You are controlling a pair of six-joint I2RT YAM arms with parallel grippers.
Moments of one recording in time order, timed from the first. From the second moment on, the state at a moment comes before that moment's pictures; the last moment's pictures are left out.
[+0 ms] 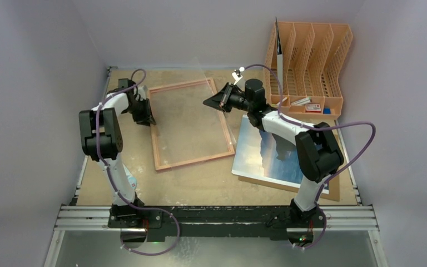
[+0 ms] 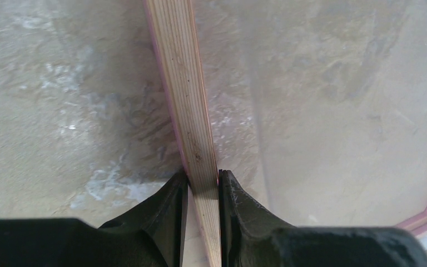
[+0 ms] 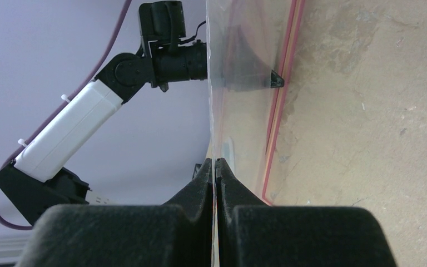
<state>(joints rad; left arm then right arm) 0.13 2.04 1.45 -0.64 0.34 -0.10 0.48 1.79 1.18 0.43 -0.60 1.09</state>
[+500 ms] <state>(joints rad) 0.11 2.04 1.47 -0.65 0.30 -0.08 0.48 1.78 1.18 0.42 -0.59 1.08</state>
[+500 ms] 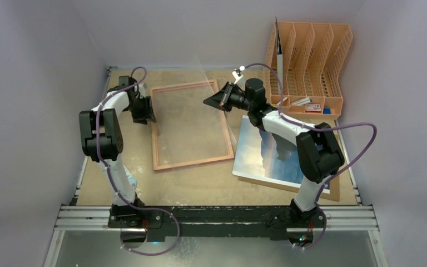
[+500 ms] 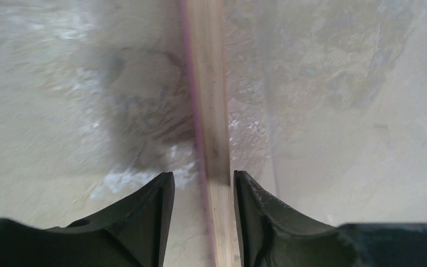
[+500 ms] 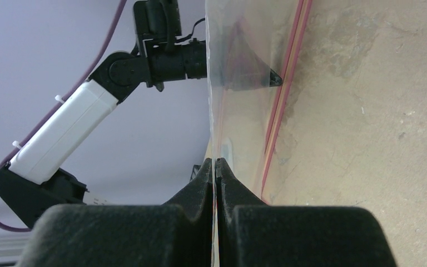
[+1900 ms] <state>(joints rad) 0.14 1.68 1.20 -0.52 0.09 -0.42 0.50 1.95 1.13 0.73 -0.41 1.36</state>
